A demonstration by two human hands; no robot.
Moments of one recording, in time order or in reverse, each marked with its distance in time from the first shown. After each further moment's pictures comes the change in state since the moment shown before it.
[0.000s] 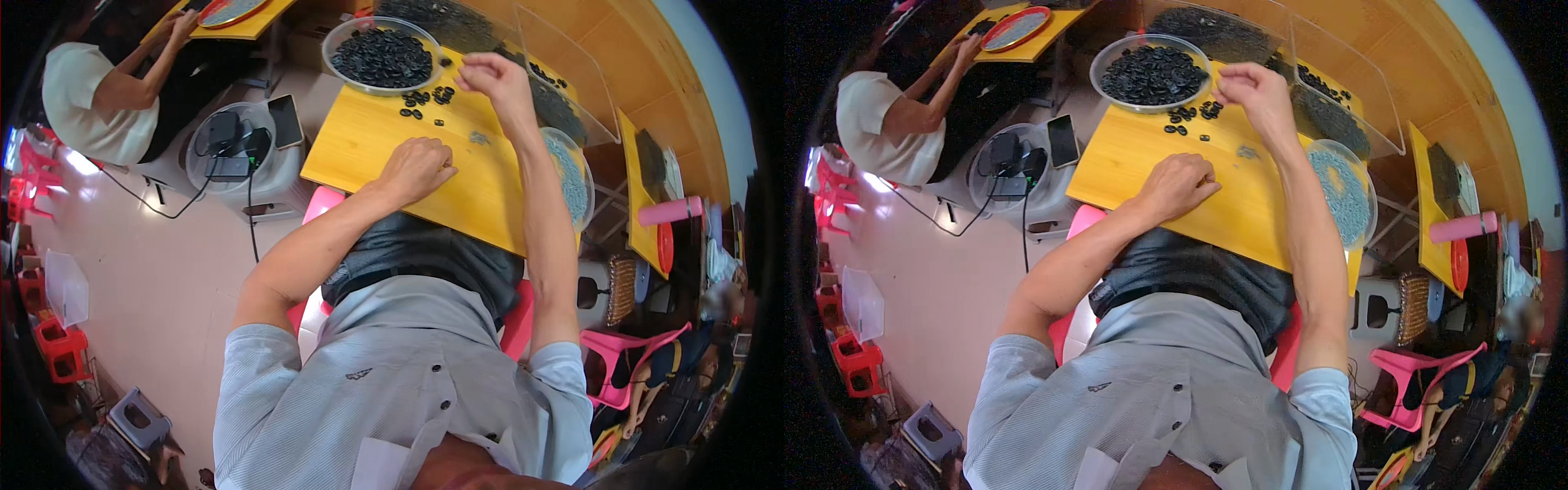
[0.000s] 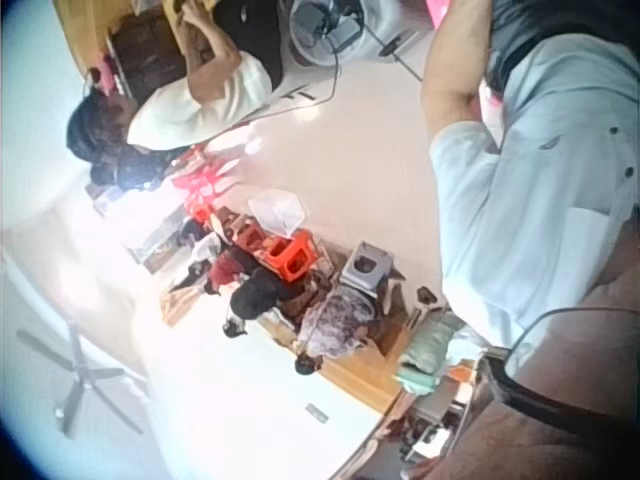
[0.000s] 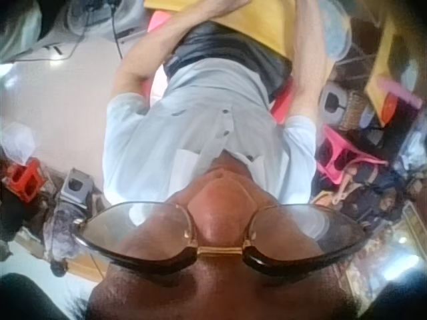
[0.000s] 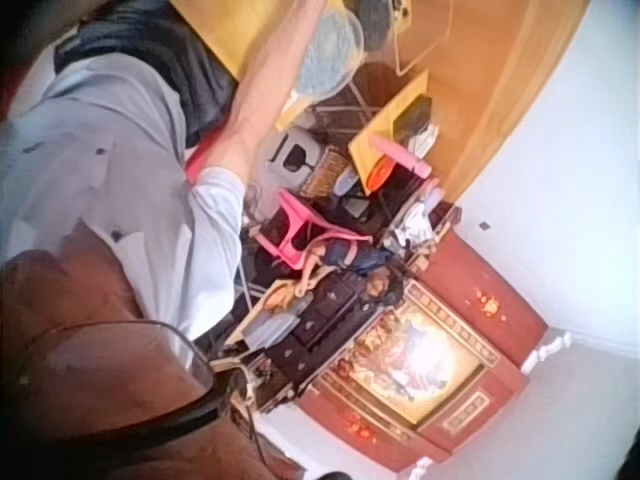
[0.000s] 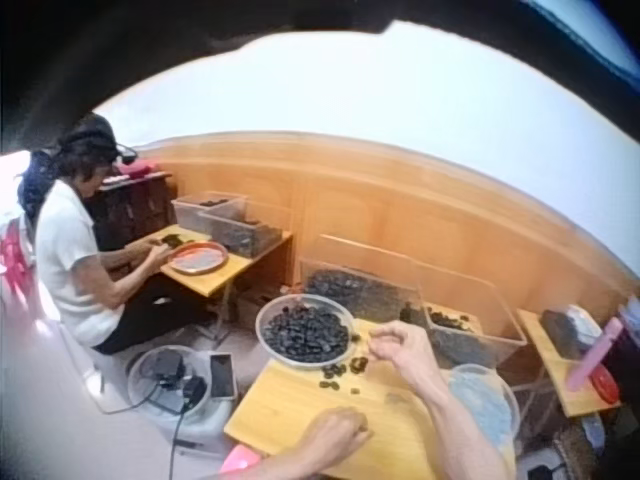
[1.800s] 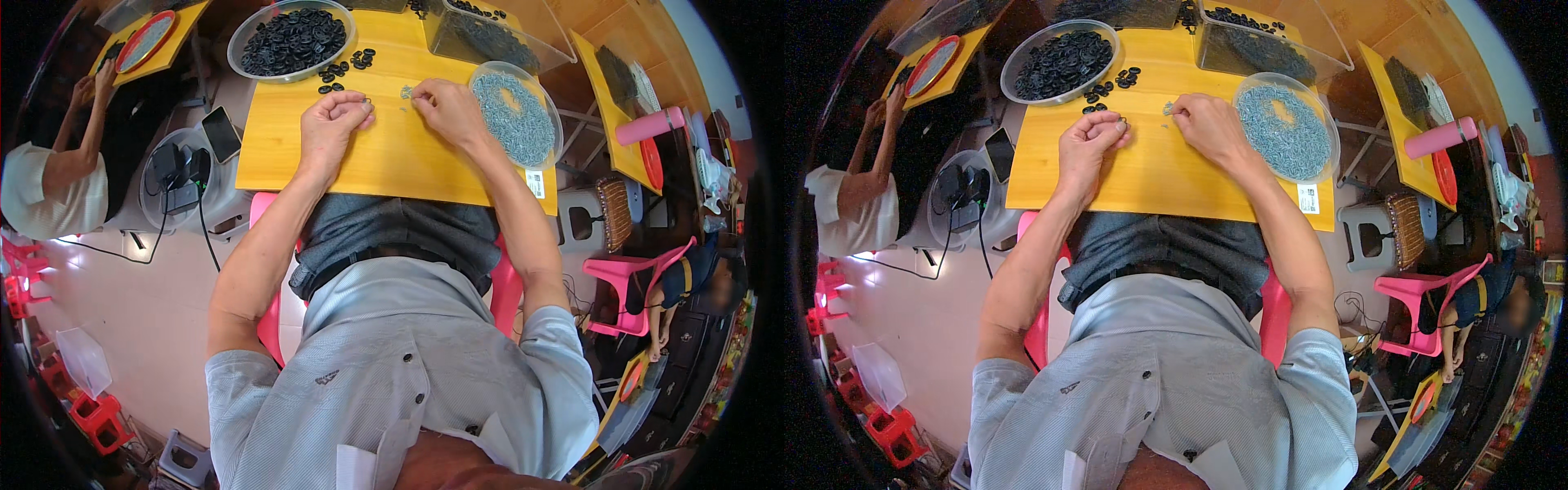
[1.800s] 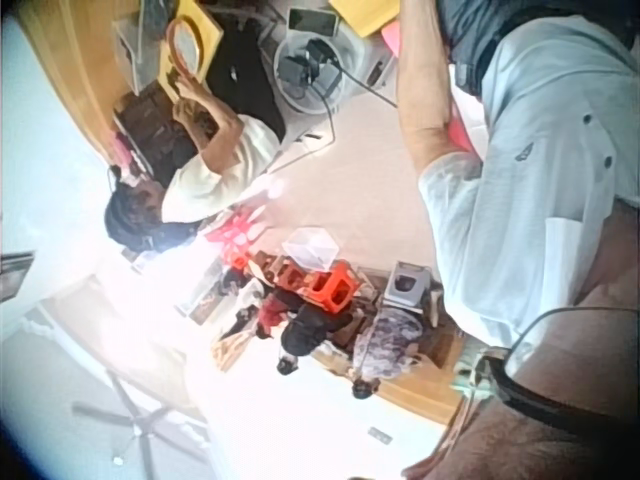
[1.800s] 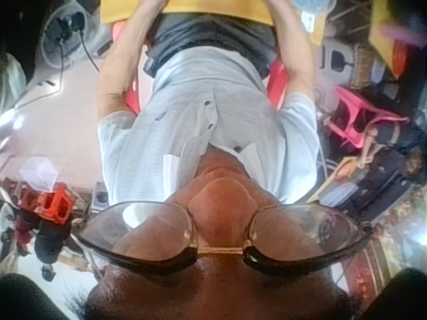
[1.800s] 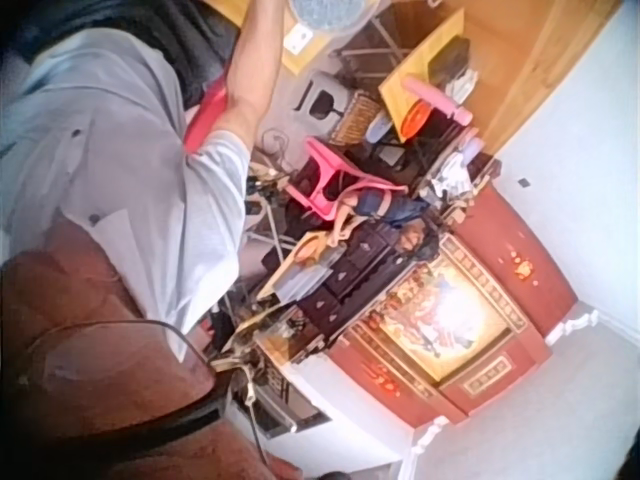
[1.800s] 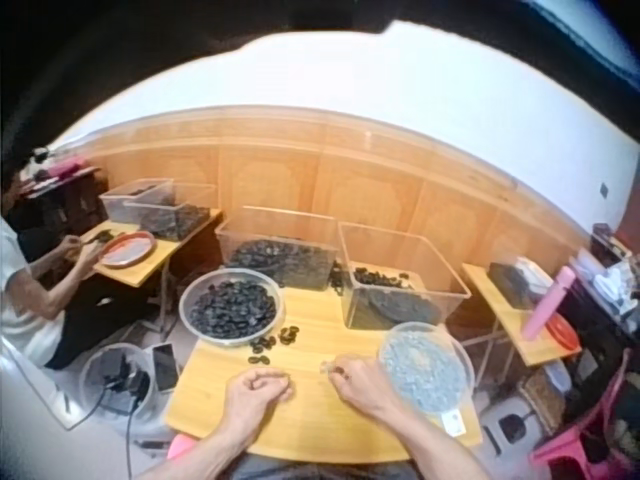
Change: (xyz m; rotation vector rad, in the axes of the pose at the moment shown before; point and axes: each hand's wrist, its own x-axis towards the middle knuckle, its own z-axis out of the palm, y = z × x) left_hand 0.007 -0.004 0.002 -1.229 0.285 -0.599; right_hand -0.092 0.060 -0.049 -0.861 -0.013 -0.072
